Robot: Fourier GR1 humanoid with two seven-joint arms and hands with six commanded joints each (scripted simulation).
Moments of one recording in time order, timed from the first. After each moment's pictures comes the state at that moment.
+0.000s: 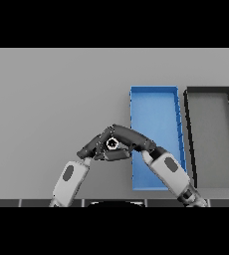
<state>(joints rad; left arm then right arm) -0.20 -0.07 -0.35 -1.58 -0.09 -0.42 -0.01 -0.50 -0.14 0.45 -1.83 -0.19 0.38 0.35</state>
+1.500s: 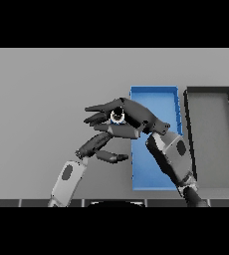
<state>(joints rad) -0.21 -0.06 -0.33 -1.56 -0.21 -0.46 0.10 -0.80 -0.08 0.18 -1.86 -0.50 0.23 0.60</state>
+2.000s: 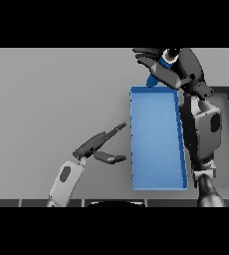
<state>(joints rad) -0.19 -0.04 -0.33 -1.59 -0.21 -0.46 0.10 -1.00 -0.29 -0.11 -1.60 -0.39 0.14 0.56</state>
